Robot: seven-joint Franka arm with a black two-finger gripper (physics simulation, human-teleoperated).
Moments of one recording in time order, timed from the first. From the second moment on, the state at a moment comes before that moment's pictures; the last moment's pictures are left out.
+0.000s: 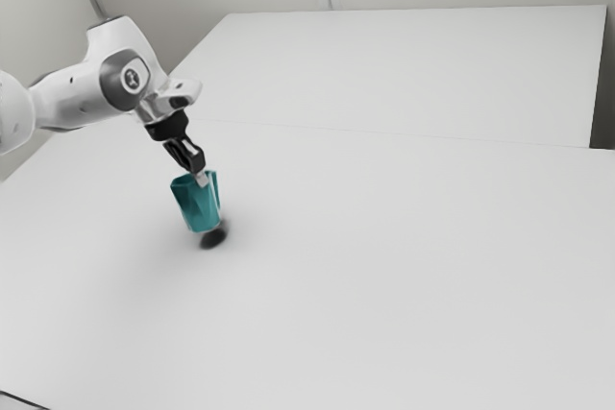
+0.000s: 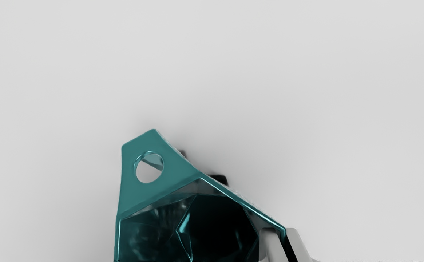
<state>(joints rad) 0.34 0.18 -0.19 -1.86 -0.14 1.95 0.64</state>
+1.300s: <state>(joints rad) 0.20 0.28 -0.12 -1.64 0.06 1.75 0.22</state>
